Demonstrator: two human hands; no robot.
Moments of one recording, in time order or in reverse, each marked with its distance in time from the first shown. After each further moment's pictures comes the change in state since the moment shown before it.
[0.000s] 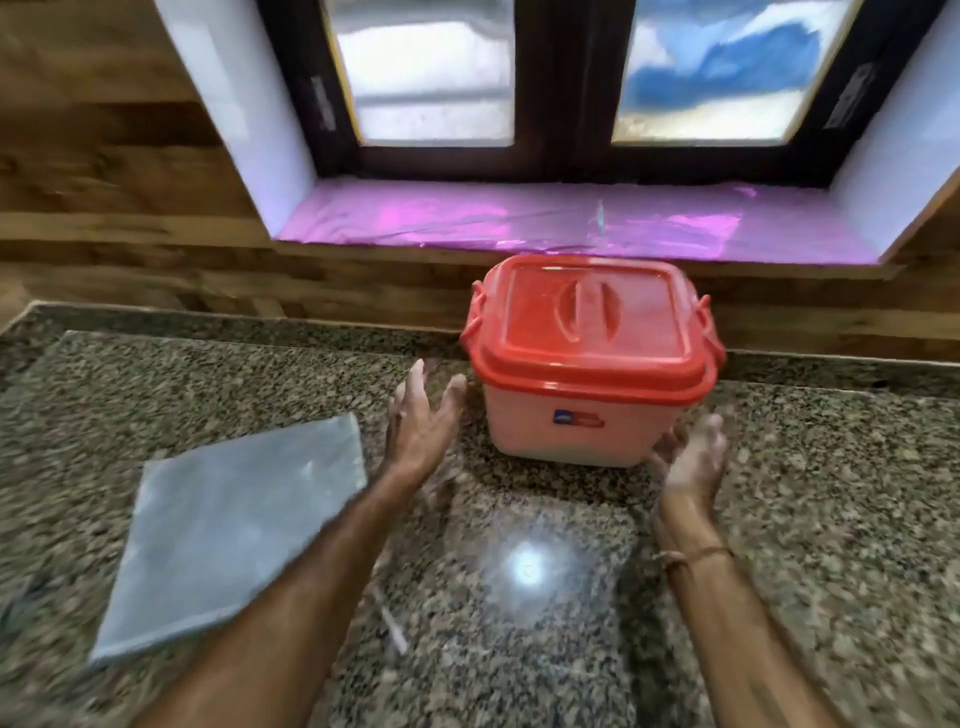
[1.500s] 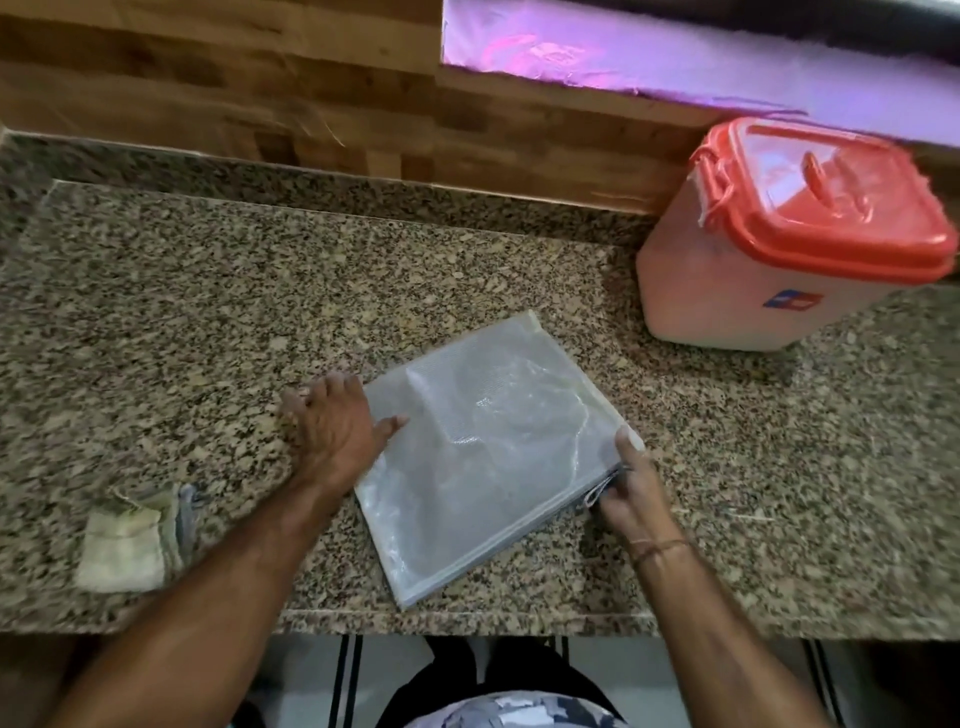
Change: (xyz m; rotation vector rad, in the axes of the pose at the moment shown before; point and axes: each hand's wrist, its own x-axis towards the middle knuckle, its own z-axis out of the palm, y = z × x) left_hand 0.061 -0.324 -0.235 1.082 -0.152 0.152; right_hand -0.230 0.222 0.113 0.150 -0.128 0.525
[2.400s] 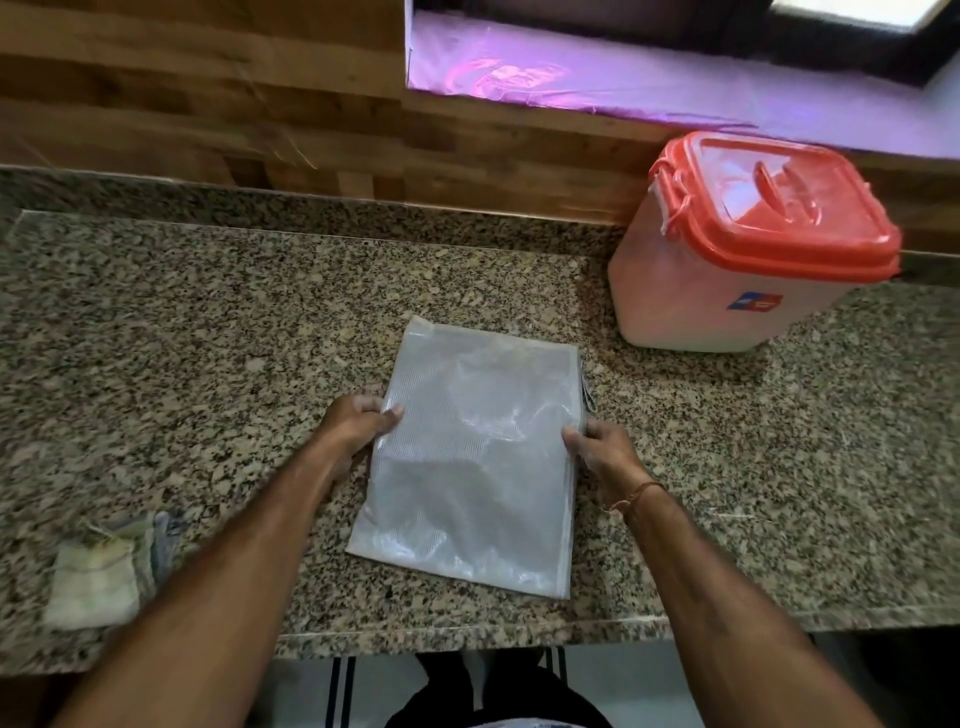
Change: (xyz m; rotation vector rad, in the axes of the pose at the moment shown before) left_hand 0.020 0.024 -0.012 -1.373 -0.430 -0.171; right_hand 0.005 -0.033 0.035 -0.915 0.045 -0.178
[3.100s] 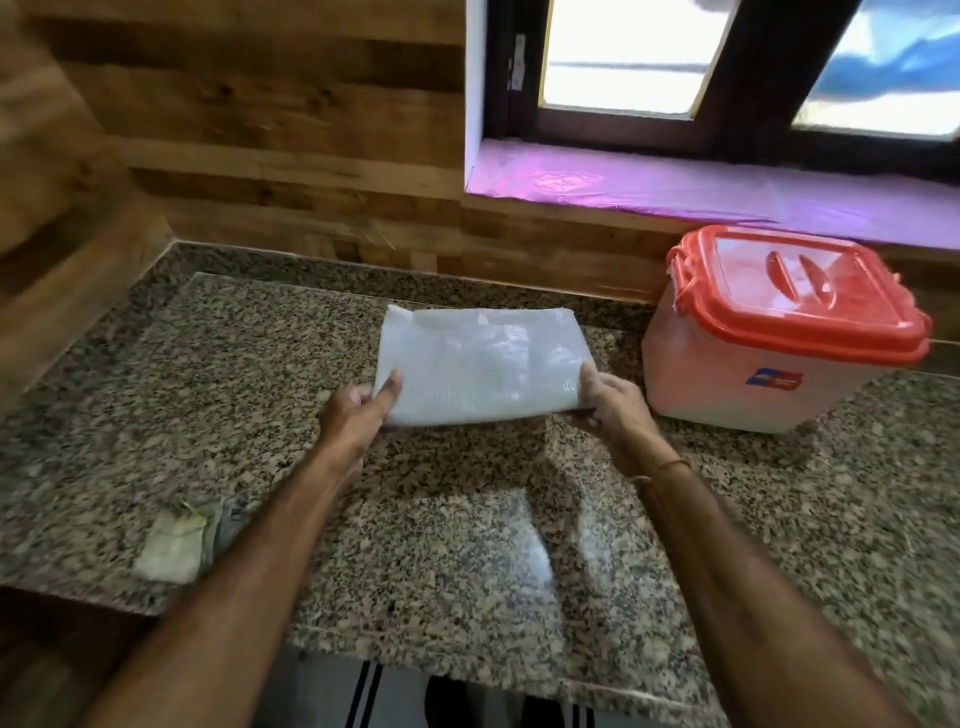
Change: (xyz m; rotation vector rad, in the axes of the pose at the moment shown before) left_hand -0.103 0.069 -0.001 -0.216 0.410 0.204; right_hand -0.020 -0.120 -0.027 0.334 -0.305 -0.305
